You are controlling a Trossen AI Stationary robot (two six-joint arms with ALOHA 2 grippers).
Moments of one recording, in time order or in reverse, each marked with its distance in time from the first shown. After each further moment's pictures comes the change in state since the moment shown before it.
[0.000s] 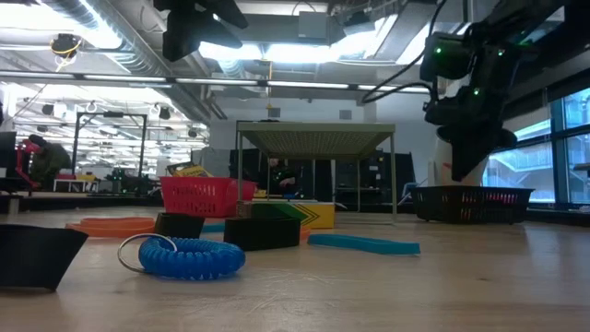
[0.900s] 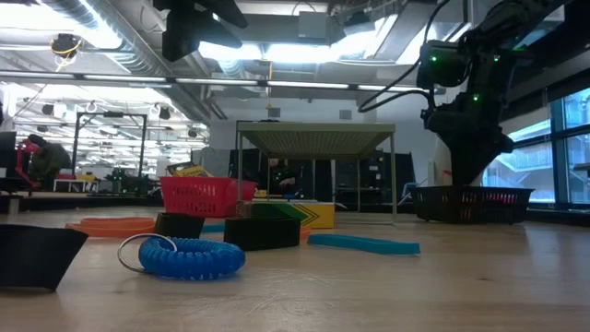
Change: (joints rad) left arm 0.000 0.000 0.000 -0.001 0.000 -0.008; right arm -0.001 0.045 0.000 -0.004 -0.034 -0.052
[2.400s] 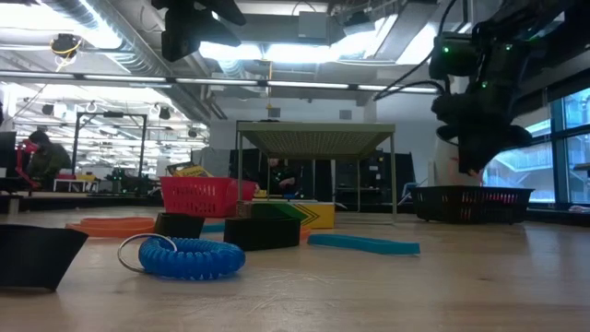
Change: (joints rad) left arm 0.000 0.000 0.000 -0.002 0.046 0.008; right arm -0.081 -0.125 0.002 -0.068 -0.117 0.109
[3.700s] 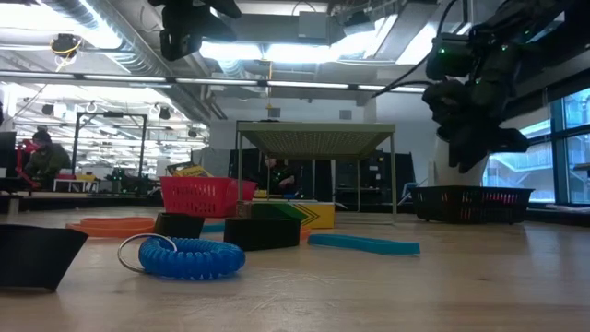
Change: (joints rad) left arm 0.000 0.000 0.000 -0.002 0.079 0.019; right arm -0.051 0.010 0.000 0.056 -0.189 0.087
